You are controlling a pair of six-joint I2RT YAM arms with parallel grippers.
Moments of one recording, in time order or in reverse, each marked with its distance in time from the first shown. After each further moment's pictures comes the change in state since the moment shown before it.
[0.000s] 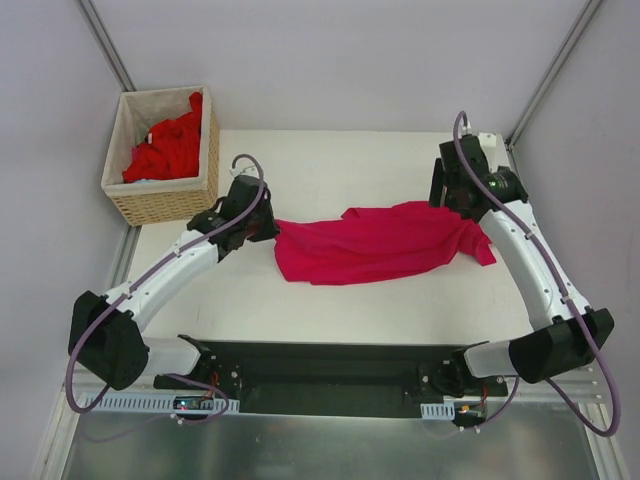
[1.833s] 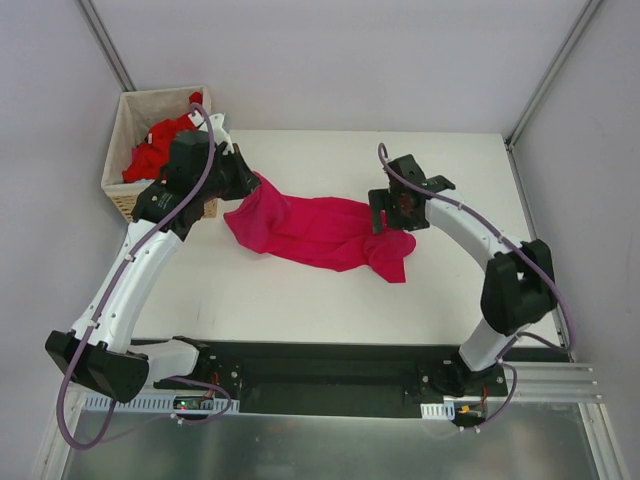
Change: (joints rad) left arm 0.188 -0.069 0.392 -0.161 0.219 0.190; right arm 0.120 0.251 -0.122 0.248 -0.488 -0.103
